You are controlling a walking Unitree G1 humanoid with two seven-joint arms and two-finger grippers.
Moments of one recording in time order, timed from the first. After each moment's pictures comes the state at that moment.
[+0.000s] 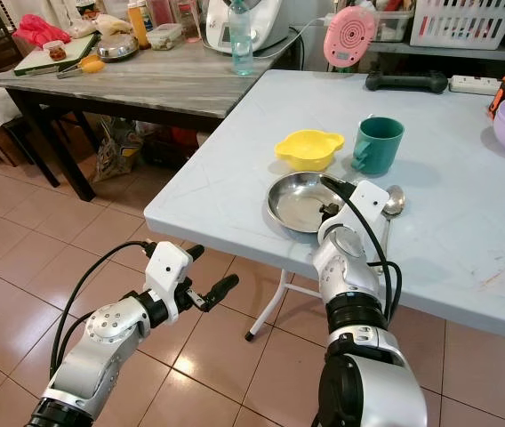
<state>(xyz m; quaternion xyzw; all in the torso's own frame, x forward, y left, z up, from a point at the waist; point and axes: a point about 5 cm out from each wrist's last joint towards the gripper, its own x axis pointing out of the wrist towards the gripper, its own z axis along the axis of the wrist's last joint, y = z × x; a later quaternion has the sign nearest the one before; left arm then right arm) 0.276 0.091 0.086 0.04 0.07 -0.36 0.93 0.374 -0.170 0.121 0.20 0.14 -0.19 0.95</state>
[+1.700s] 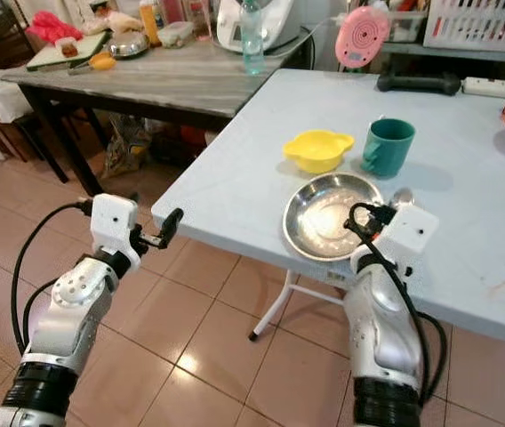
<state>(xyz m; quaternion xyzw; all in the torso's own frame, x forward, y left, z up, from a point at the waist) 0.322 0.146 0.126 0.04 -0.02 -0.15 0.99 0.297 -0.196 0.145 0.14 -0.02 -0.17 0.98</state>
